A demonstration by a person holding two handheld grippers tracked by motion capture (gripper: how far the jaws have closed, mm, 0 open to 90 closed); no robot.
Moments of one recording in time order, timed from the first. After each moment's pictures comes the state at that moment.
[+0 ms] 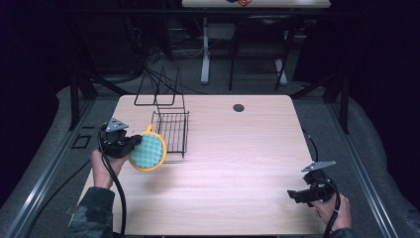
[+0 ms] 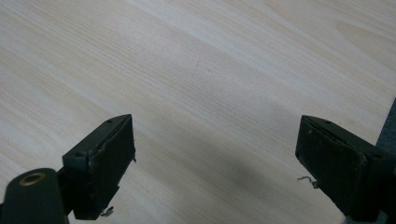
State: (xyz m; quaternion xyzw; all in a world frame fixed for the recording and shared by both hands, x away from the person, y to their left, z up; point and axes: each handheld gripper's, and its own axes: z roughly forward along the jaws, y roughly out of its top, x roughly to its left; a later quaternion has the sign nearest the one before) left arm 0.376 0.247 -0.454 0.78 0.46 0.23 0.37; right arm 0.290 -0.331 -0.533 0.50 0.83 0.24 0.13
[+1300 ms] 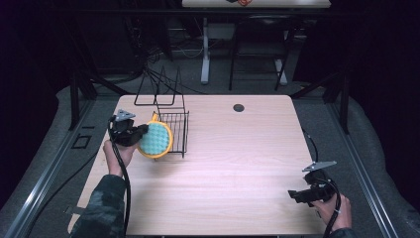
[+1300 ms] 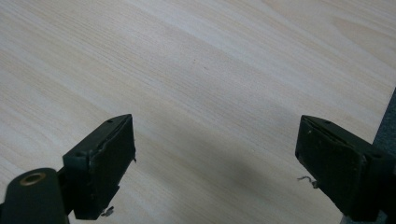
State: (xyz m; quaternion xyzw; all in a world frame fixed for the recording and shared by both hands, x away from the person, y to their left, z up) left arm 0.419 0.237 -0.470 0.74 0.48 0.24 0.40; right arm 0.290 -0.333 -0.534 0.50 0.82 0.24 0.13
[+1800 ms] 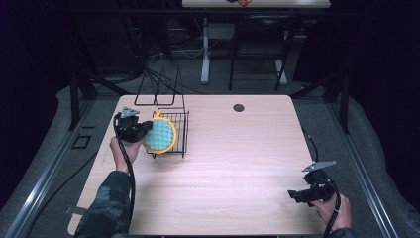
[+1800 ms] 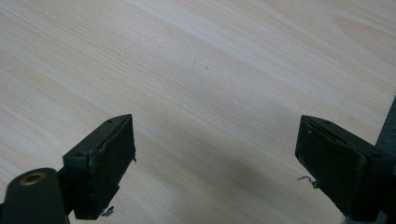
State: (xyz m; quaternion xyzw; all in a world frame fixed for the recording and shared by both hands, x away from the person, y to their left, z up) left arm 0.435 0.229 -0.477 0.73 0.49 0.24 0.41; right arm 0.291 -0.333 -0.535 0.50 0.82 0.24 0.13
